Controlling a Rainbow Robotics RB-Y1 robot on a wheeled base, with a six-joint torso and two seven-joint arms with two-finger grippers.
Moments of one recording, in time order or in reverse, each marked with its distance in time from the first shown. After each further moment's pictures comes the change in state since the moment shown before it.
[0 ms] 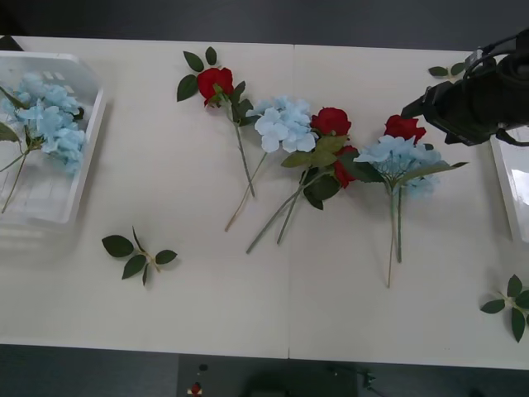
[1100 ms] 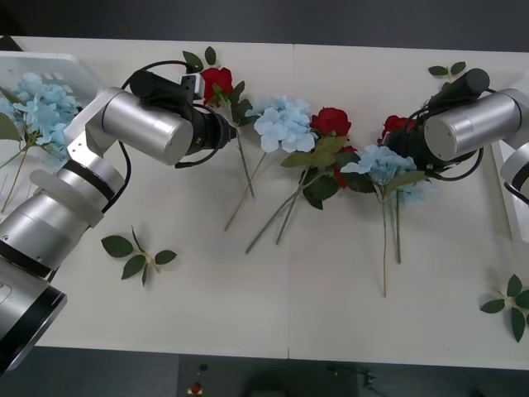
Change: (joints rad) right arm -0.010 0.400 -0.001 0.425 0.463 -0.066 0.000; left arm -0.516 -0.760 -0.718 -0.049 -1.495 -0.264 1.594
